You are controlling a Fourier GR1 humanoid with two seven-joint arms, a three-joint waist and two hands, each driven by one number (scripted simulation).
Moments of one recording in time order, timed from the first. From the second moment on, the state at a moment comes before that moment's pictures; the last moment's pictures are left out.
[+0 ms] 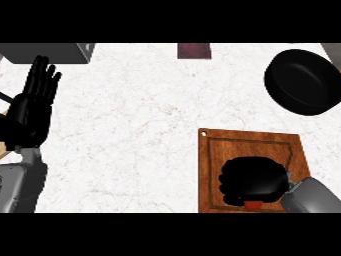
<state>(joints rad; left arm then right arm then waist) -0.28 0.22 0.09 -1.53 0.15 0.12 0.03 -0.28 -0.49 0.60 -1.45 1.01 0.14 -0.96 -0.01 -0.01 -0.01</state>
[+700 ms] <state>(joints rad) -0.23 0.24 0.12 -1.56 0.16 0.12 0.04 0.06 -0.24 0.50 -2.01 1.09 0.18 -0.21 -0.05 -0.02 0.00</state>
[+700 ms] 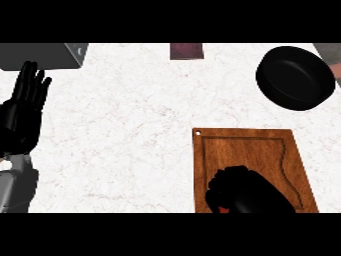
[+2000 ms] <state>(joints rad) -0.28 0.20 0.09 -1.53 0.14 0.10 0.03 -0.41 -0.49 -0.44 -1.65 0.69 0.30 -0.15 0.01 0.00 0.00</state>
